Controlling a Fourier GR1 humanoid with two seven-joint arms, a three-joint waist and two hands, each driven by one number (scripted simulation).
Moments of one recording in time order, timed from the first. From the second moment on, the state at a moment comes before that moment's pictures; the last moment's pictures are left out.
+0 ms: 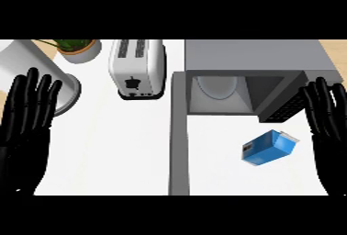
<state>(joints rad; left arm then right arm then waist) -0.03 0.09 -0.04 -2.10 0.01 0.02 0.02 0.02 -0.11 0.03 -2.10 -0.02 0.02 -0.02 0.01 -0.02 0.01</state>
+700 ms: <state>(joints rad) 0.02 0.13 0.08 -2.02 0.15 -0.04 0.05 0.15 -0.30 0.04 -2.02 -0.87 0.65 -0.04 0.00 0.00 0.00</state>
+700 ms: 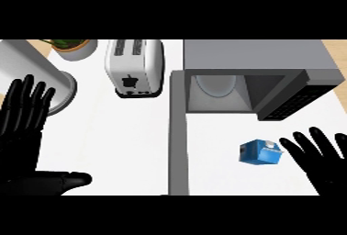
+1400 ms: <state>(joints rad) 0.22 0.14 0.16 -2.09 0.27 -0.18 -0.01 0.23 -0.50 -0.23 -1.76 -1.17 0.95 -0.03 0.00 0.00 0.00</state>
